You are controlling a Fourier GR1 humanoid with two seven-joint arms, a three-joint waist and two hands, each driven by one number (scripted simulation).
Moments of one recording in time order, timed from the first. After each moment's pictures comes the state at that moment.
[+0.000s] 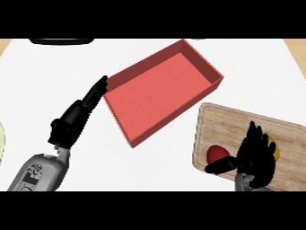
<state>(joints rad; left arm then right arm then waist) -0.24 0.24 -0.24 -1.51 0.03 -0.02 0.08 0.01 0.00 0.22 -1.68 1.12 -0.01 1.11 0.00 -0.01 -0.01</state>
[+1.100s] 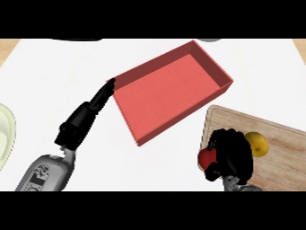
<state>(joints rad) -0.24 0.21 -0.24 -1.51 -0.01 -0.06 0.07 -0.03 -0.07 0.39 -1.64 1.17 0.09 0.80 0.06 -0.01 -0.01</state>
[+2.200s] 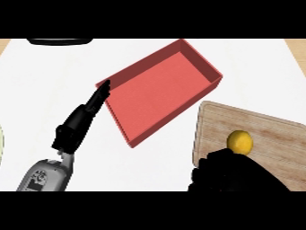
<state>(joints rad) -0.19 0.18 -0.22 -1.54 -0.03 -0.04 0.09 -0.16 -0.39 0.54 -2.22 0.83 0.31 0.02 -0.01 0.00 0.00</state>
